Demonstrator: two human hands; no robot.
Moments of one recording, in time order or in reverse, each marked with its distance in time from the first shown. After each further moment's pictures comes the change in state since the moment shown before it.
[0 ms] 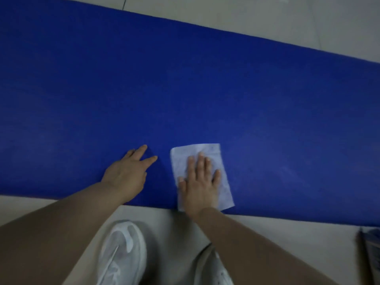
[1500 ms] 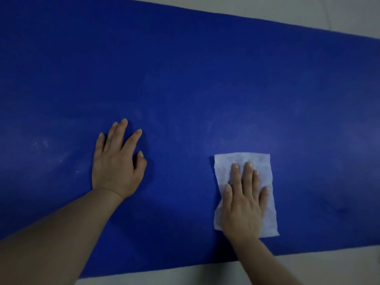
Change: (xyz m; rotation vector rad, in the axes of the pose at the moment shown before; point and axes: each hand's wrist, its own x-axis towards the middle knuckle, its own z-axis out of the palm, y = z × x) left_hand 0.128 -0.014 -0.012 -0.103 0.593 0.061; right_hand 0.049 0.072 0.005 0.024 0.376 0.331
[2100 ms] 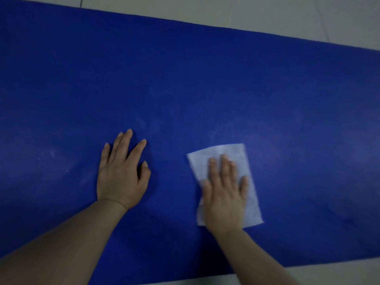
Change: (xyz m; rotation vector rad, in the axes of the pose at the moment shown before) left_hand -0.001 -0.001 0.000 -0.006 0.006 0.008; right_hand 0.024 -0.047 -0.002 0.010 -0.027 -0.168
